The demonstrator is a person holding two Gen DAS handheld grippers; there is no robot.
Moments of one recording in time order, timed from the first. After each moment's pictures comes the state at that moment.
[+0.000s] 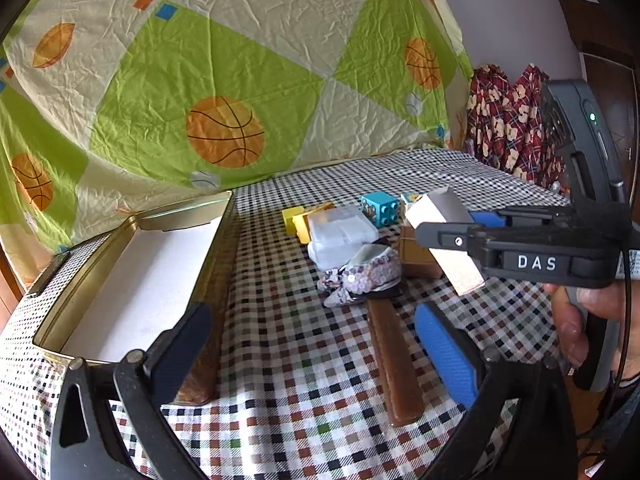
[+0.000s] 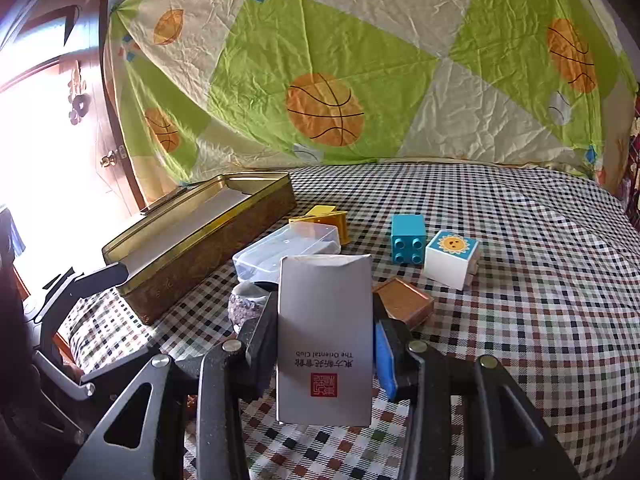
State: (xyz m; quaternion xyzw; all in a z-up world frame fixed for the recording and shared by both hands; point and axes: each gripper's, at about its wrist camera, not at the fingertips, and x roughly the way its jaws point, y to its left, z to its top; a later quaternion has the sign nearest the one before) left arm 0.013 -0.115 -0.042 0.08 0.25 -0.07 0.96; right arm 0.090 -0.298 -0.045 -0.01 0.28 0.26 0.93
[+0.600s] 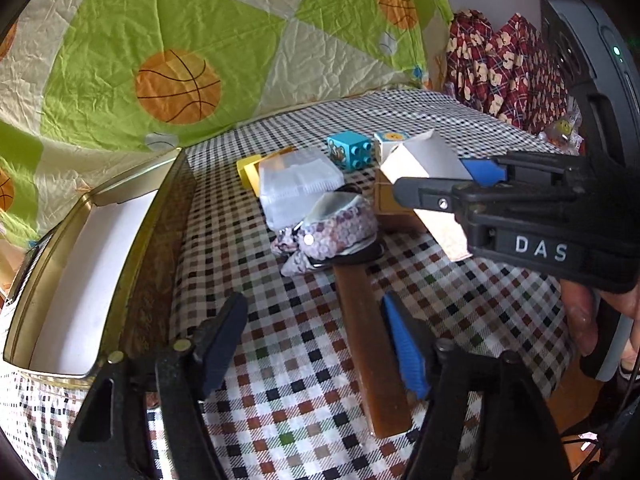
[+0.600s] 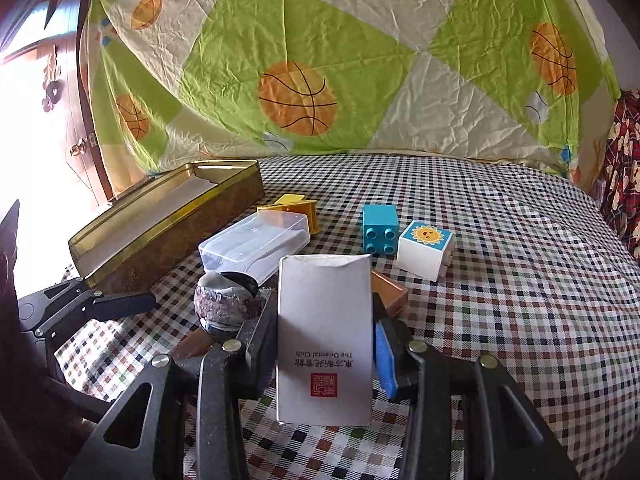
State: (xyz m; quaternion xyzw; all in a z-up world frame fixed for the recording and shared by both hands) left arm 0.039 -0.141 -0.066 0.11 0.35 -0.11 0.93; right arm 0.093 -0.283 -0.055 -0.06 0.30 0.22 0.93
